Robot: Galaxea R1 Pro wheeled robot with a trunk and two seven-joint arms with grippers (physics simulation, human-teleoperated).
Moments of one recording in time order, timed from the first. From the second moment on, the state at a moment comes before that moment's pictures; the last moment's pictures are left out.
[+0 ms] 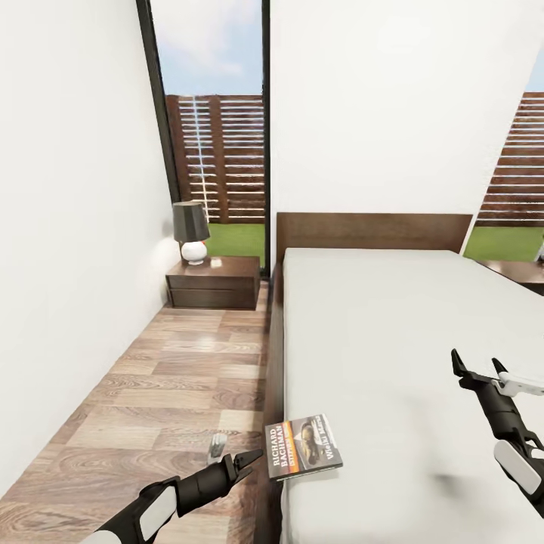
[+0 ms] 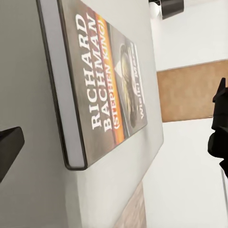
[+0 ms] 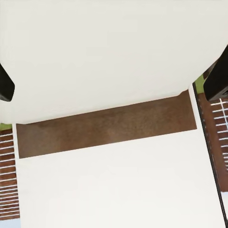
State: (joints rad) left arm -0.53 0.03 -0.36 -0.32 0.88 0.40 -0.93; right arm -0.59 -0.50 0.16 -0.49 -0.91 -0.74 0.41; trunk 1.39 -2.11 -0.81
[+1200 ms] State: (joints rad) left arm -0.53 0.03 -0.36 -0.32 0.88 0.40 -0.93; right arm -0.59 -0.50 0.16 -0.49 -0.90 -0.74 0.41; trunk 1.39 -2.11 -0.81
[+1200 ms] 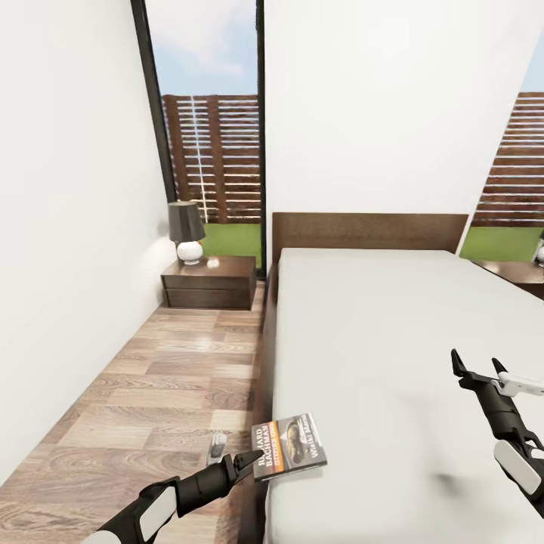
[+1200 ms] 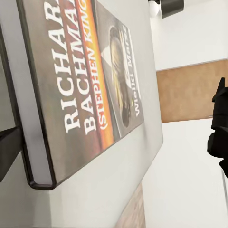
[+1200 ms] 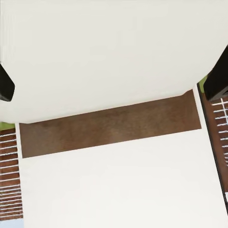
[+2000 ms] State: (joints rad) left arm -0.53 0.03 -0.36 -0.31 0.89 0.36 -0.94; right arm -0.59 -0.50 0.16 -0.49 -0.90 -0.74 0.41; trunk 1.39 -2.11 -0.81
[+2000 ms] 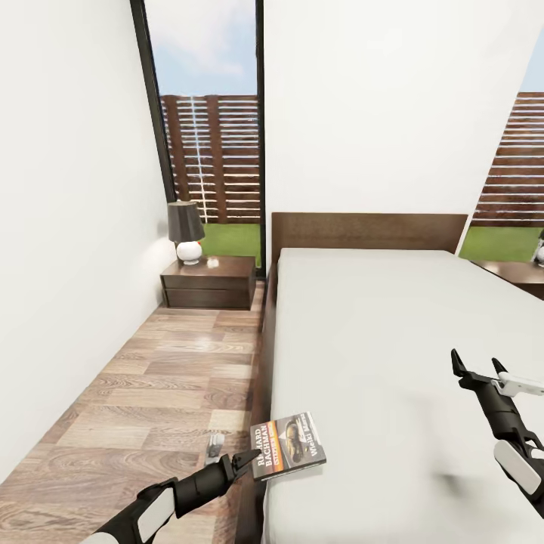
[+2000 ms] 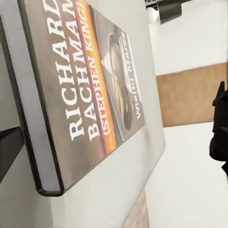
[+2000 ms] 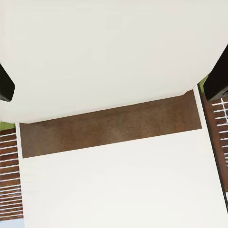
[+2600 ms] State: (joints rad) left arm -0.53 0.04 -0.36 -0.31 0.89 0.34 -1.00; right arm -0.59 -0.50 0.16 -0.49 -0.91 -0.74 0.41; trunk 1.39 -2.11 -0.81
